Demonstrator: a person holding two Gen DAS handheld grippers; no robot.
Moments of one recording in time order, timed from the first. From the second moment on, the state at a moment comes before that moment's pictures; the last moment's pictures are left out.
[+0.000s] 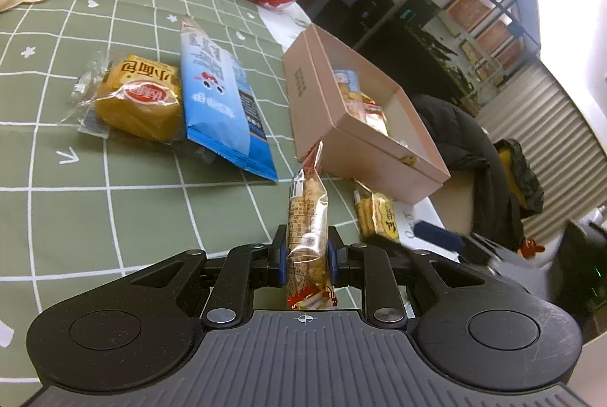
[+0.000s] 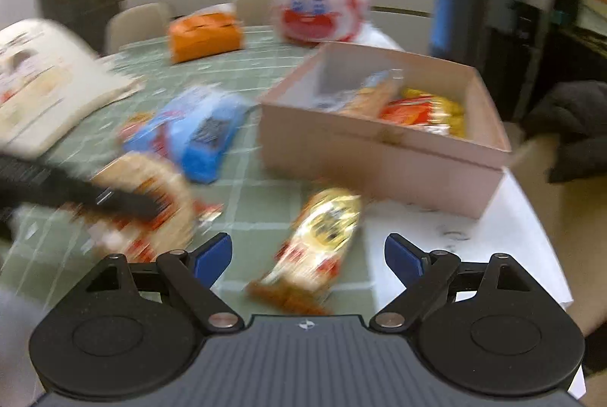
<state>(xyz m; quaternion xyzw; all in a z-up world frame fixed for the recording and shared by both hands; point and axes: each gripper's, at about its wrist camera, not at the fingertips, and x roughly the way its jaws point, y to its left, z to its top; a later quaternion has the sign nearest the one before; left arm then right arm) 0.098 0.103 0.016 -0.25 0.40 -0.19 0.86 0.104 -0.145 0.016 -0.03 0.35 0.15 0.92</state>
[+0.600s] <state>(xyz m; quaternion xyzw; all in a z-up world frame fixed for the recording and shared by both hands) 0.102 0.095 0.009 -0.25 0.41 -0.22 0.85 0.095 -0.150 0.017 -0.06 0.37 0.16 0.91</state>
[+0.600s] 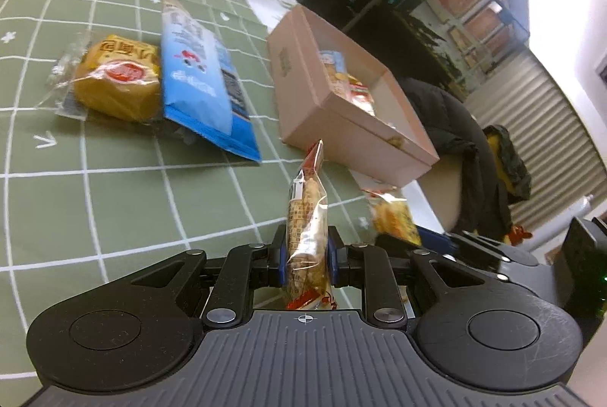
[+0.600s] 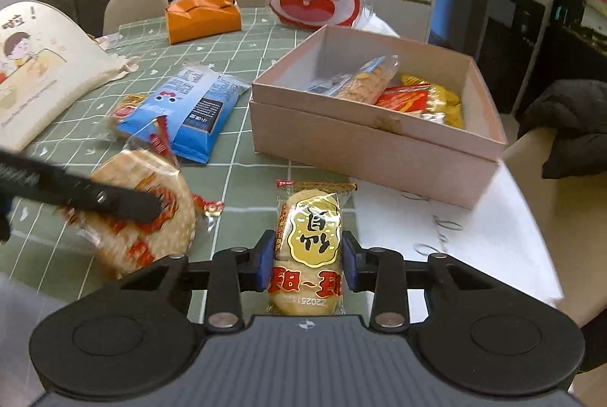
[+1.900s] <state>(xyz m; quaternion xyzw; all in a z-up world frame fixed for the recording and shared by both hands) 0.121 0.209 0.040 -0.25 0.26 -0.01 0.93 0.182 -0.109 0.081 -0.01 0.32 0.22 0.92</state>
